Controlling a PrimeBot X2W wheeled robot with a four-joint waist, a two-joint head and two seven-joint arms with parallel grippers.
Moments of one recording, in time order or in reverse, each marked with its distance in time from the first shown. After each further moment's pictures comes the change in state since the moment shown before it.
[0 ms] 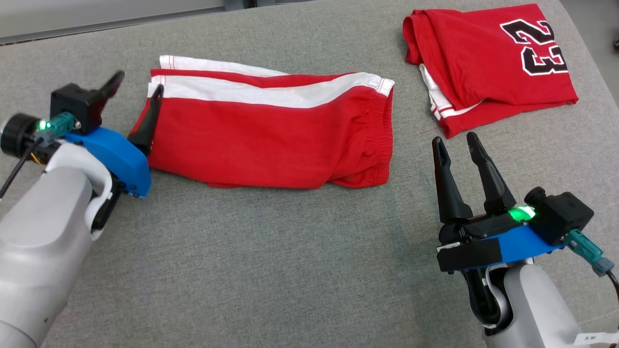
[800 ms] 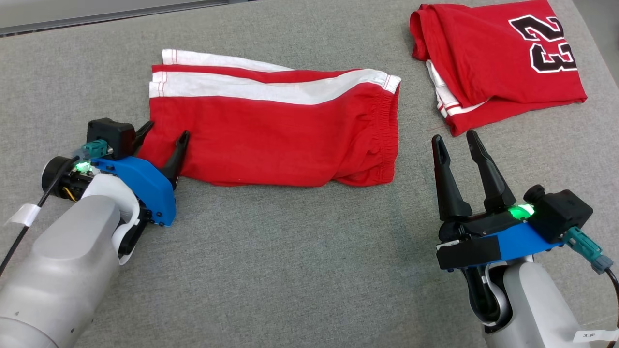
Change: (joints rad) left arm 0.037 -0.062 -0.186 0.099 -0.255 0.000 0.052; right arm -0.010 0.000 0.001 0.007 -0.004 0.000 0.000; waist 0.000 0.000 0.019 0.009
